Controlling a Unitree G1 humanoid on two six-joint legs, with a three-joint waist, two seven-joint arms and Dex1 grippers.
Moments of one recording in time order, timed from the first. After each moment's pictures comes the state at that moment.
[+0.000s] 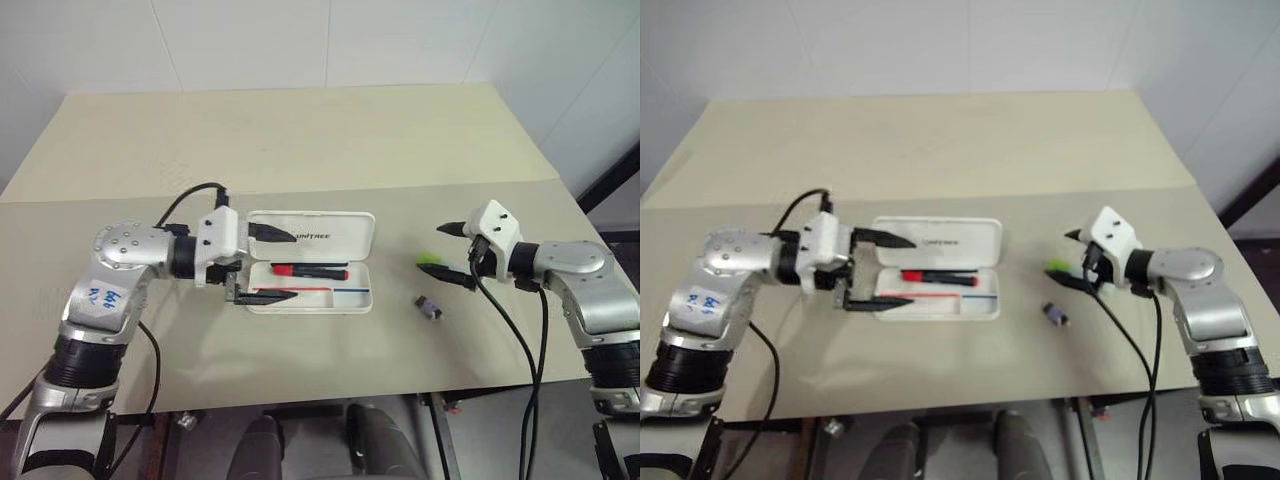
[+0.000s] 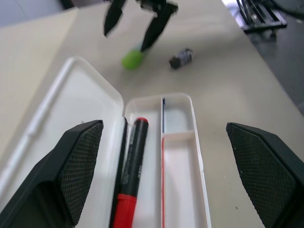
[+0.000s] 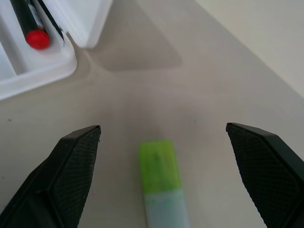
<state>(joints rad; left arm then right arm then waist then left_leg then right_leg) -0.50 0.74 0.04 -0.21 -0.40 0.30 -1.21 -0.52 -0.80 0.04 0.14 0.19 0.33 1.03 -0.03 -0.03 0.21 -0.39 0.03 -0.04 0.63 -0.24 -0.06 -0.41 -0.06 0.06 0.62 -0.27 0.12</state>
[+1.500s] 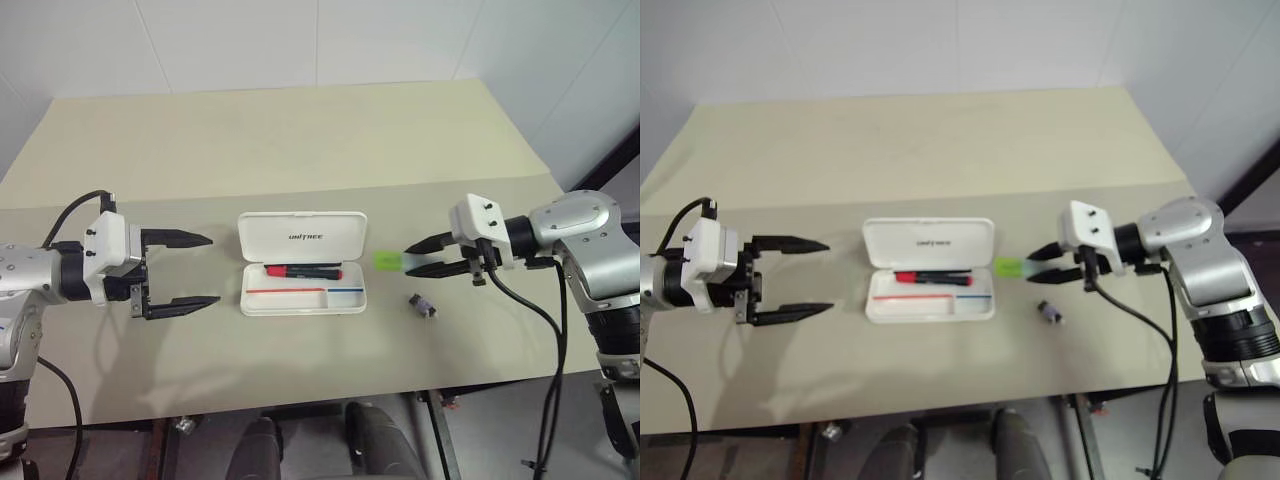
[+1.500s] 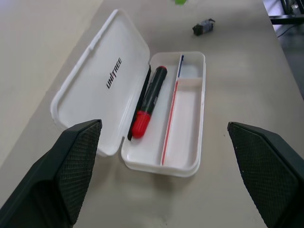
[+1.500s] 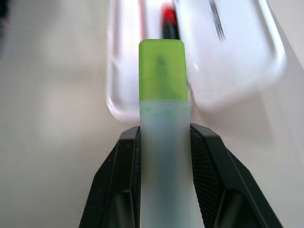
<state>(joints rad) -0.22 0.95 0.30 -0.14 -0.48 0.21 -1.28 -0.69 -0.84 0.15 -0.04 0.28 0.33 1.43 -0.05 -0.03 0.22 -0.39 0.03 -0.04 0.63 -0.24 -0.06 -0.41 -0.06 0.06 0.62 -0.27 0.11</state>
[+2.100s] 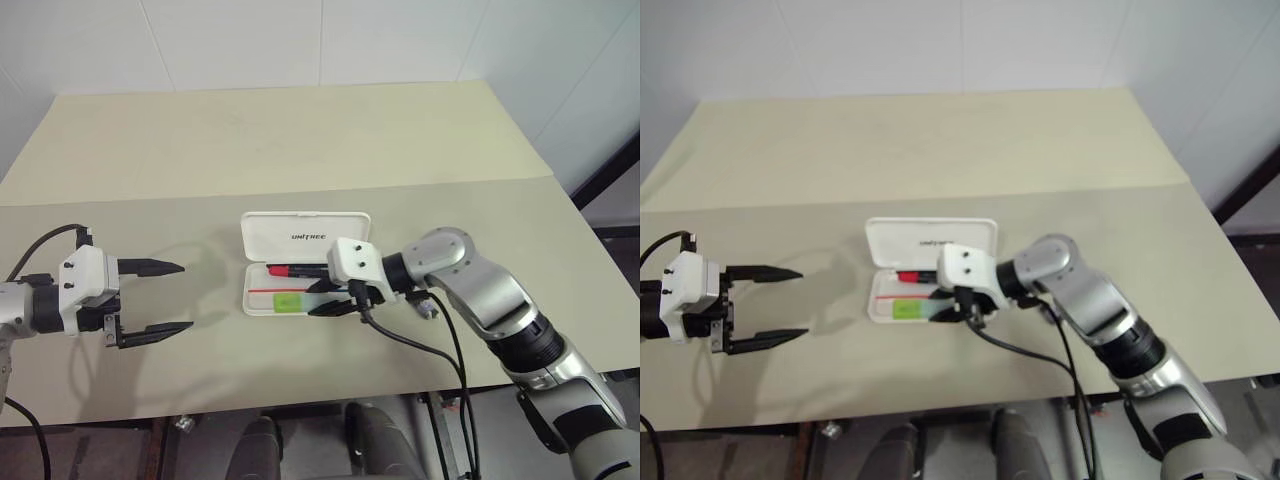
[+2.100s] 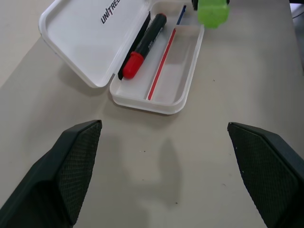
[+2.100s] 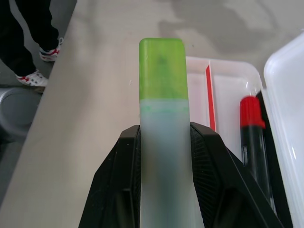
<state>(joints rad) -0.03 0.99 0.41 -0.14 -0.47 0.16 -1.27 -0.77 -0.51 0.46 -0.21 0.19 0.60 1.18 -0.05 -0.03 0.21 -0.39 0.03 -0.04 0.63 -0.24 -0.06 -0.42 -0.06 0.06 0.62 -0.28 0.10</state>
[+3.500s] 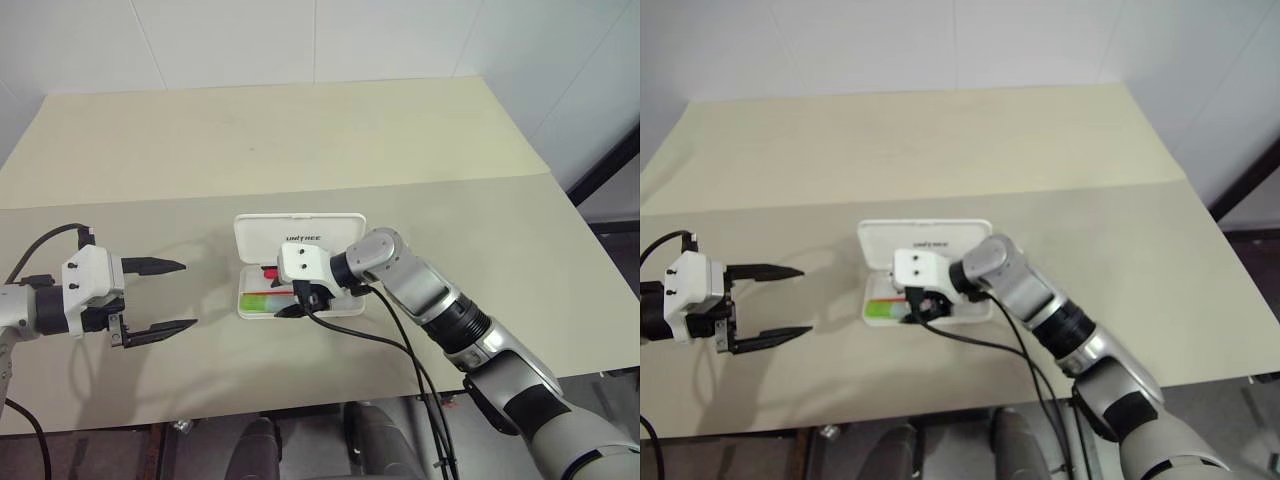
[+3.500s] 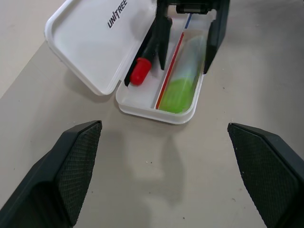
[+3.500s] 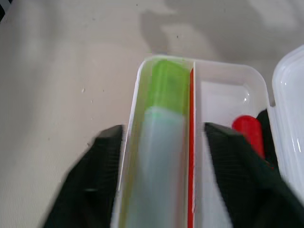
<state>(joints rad) 0.00 0.99 0.42 -0.19 -0.47 0.20 -1.21 -0.88 -0.28 0.58 0.12 0.01 0.46 1.14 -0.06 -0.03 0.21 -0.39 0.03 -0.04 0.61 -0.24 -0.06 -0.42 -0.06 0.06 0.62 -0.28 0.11</state>
